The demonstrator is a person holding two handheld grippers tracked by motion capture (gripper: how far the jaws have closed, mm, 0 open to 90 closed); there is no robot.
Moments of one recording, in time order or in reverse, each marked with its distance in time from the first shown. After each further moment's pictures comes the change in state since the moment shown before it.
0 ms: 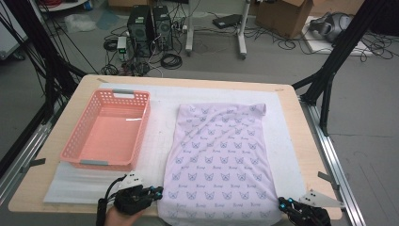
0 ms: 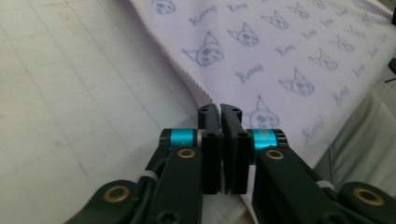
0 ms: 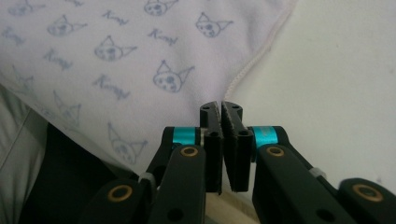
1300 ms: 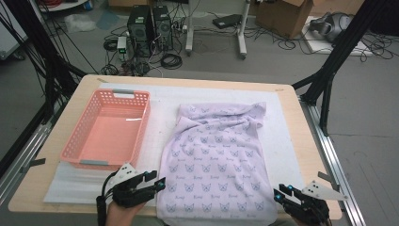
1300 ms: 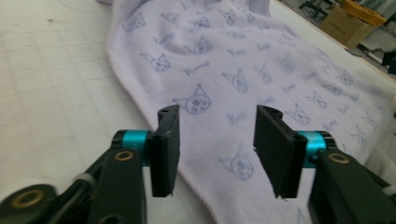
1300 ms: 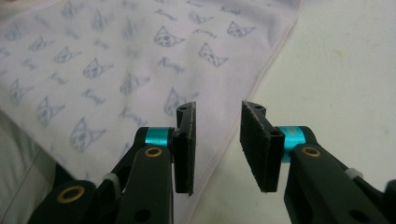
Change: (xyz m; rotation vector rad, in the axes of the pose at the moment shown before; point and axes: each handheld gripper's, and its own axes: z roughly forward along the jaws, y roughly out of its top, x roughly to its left) left arm 0.001 0.017 -0.001 -0.157 0.032 -0.019; right arm -0.008 0.019 0.005 -0.139 0.044 0.034
